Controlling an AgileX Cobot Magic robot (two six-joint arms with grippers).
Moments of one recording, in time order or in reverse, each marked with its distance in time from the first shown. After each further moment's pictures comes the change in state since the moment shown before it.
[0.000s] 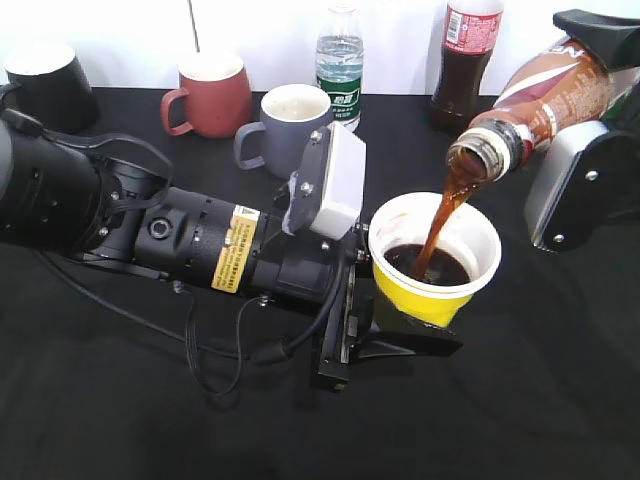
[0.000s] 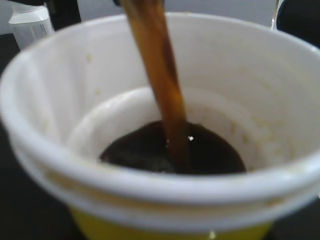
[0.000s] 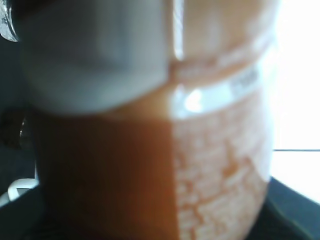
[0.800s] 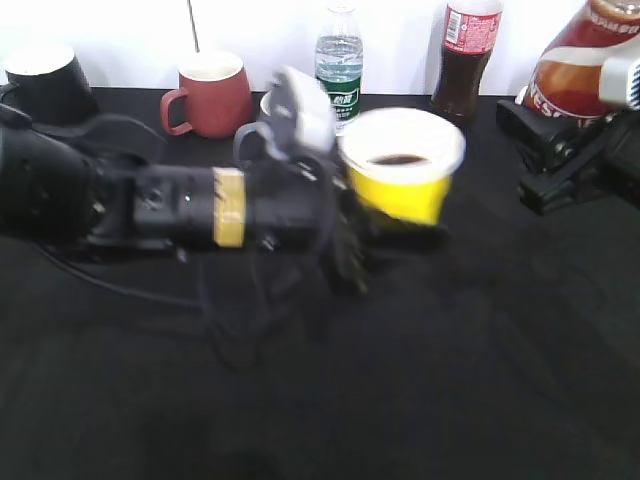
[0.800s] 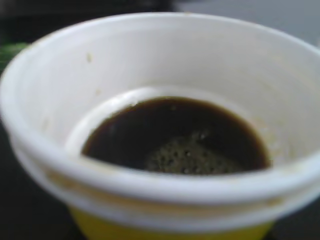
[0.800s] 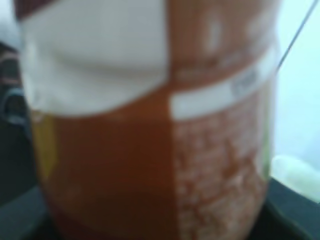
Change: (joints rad) left arm 0.059 0.000 0.000 -0.317 0.055 0.000; right arm 0.000 -0.005 0.000 -0.023 0.129 1.332
